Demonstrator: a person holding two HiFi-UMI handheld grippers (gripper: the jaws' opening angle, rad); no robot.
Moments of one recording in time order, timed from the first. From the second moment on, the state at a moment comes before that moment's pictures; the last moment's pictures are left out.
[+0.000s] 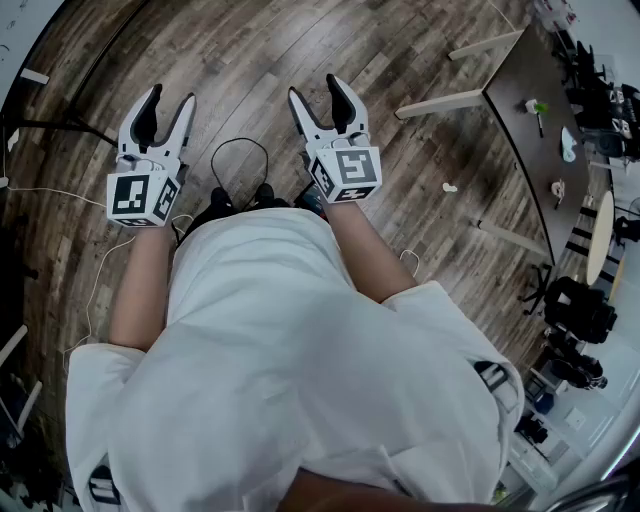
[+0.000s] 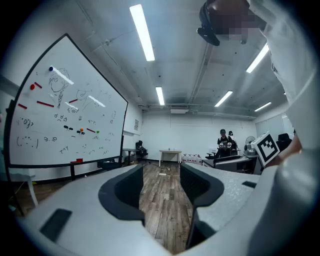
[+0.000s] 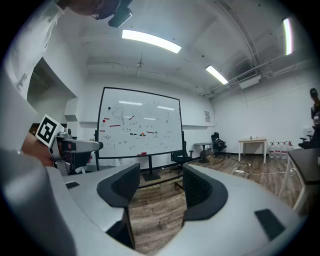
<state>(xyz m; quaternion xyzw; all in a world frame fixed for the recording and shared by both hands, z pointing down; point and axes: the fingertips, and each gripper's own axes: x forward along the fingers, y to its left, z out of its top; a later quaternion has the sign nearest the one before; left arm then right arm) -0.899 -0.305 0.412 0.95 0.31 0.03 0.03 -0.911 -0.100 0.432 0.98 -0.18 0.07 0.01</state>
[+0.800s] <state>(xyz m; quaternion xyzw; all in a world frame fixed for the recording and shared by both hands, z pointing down) -0.908 -0.286 0.426 0.95 0.32 0.04 0.04 -0.933 -0.065 0.424 0.98 -0.19 0.03 -0.02</state>
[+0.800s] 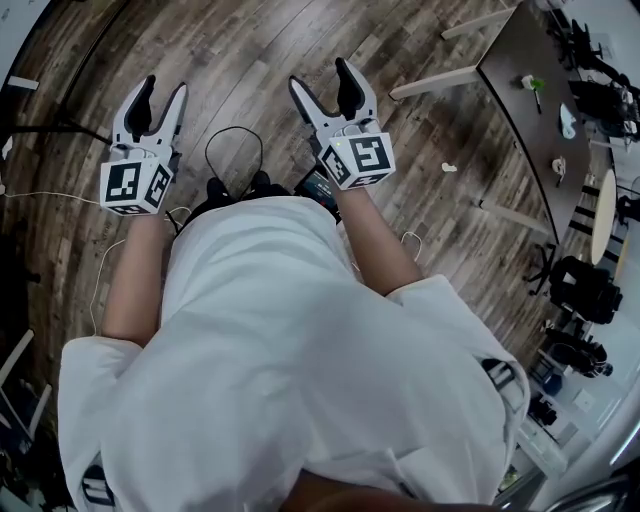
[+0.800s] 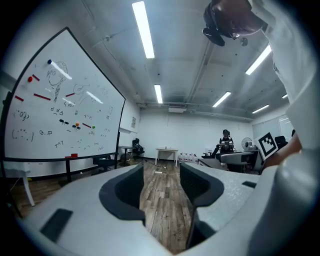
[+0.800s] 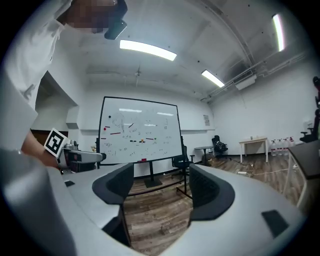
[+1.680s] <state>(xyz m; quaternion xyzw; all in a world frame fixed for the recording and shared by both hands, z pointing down) -0.909 -0.229 0.437 0.94 0.32 0.06 0.05 -0.930 0.005 0.450 0.98 -0.18 0.05 -0.02</state>
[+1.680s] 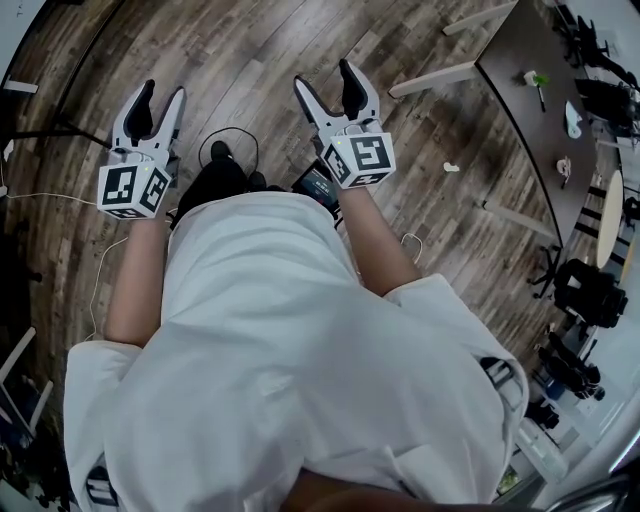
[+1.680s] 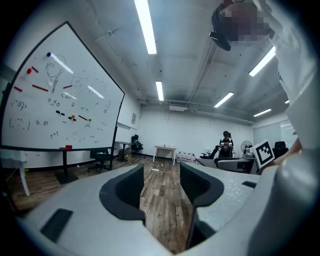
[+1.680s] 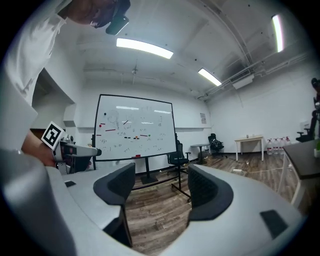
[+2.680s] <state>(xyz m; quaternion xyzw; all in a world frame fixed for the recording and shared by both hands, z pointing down) -0.652 -0.216 0.457 0.93 0.35 0.06 0.06 -0.683 0.002 0.437 0.98 -0.18 0.05 0.01</state>
